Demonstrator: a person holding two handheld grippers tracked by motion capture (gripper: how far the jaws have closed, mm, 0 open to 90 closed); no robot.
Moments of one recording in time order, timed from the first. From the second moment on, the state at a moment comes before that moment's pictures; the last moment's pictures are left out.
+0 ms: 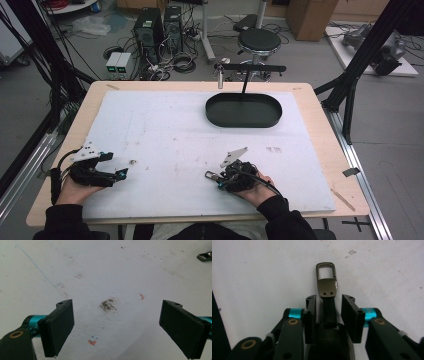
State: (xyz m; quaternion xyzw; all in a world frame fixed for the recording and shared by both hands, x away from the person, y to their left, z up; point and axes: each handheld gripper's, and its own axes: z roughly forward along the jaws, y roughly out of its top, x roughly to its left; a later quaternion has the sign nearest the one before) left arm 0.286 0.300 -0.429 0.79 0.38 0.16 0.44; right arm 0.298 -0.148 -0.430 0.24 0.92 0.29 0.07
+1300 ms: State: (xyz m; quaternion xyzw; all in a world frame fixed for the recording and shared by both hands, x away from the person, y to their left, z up) left arm 0.289 0.294 -0.428 0.79 0.36 0.15 0.47; right arm 0.296 -0.175 -0.412 0.31 0.88 0.37 0.06
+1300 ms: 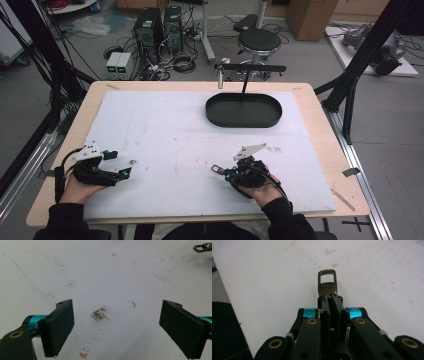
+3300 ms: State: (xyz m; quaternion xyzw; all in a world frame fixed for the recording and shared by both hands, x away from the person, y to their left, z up) left arm 0.285 0.296 -0.427 0.78 0.36 0.15 0.49; right arm 0.419 -0.202 -0.298 0.34 0.83 0.43 0.10
